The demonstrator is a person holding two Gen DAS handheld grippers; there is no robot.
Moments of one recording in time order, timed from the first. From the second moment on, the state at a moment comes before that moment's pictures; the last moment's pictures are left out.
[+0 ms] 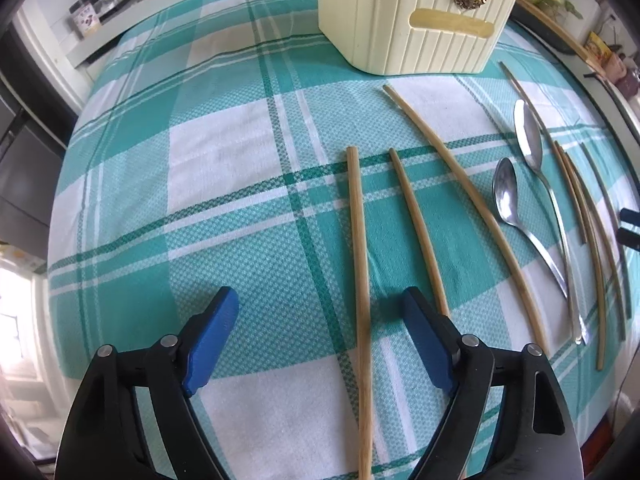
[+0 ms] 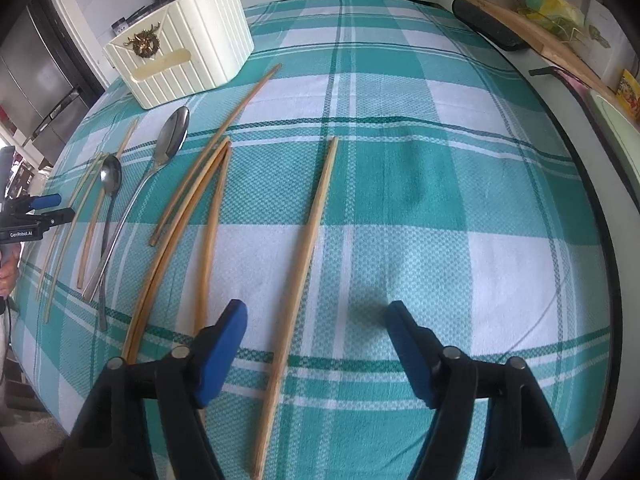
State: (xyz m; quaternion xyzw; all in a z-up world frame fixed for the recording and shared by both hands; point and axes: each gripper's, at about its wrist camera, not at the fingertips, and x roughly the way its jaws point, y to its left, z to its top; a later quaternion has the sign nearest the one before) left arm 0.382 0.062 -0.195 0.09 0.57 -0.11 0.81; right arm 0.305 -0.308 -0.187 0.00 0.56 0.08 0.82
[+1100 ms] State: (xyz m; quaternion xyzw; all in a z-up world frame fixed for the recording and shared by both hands) left arm 0.332 0.085 -0.050 -0.05 0.41 -0.17 0.90; right arm 0.311 -0.308 -0.029 0.01 0.38 0.13 0.92
